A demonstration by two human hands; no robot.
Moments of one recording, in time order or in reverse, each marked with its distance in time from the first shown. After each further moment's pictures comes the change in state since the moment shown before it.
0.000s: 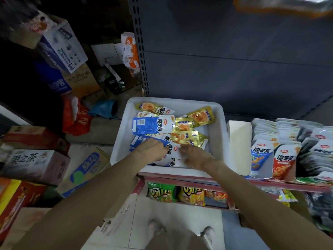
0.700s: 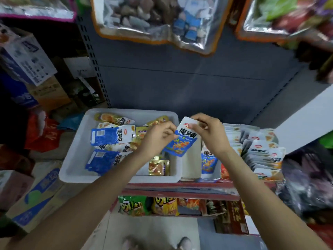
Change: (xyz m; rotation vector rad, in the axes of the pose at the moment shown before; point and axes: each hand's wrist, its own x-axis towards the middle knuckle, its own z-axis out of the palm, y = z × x) left_hand 0.045 0.076 -0.132 -1.520 0.705 -0.075; right_hand -0.132 0.092 -0.103 0.654 0.865 -0.112
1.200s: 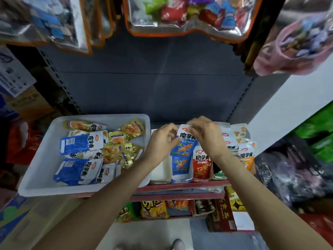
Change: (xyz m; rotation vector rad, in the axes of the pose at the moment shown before) left_hand 0.033 0.032 0.109 0.202 0.105 0.086; right_hand -0.018 0.062 -0.076 -0.305 0.079 -0.097
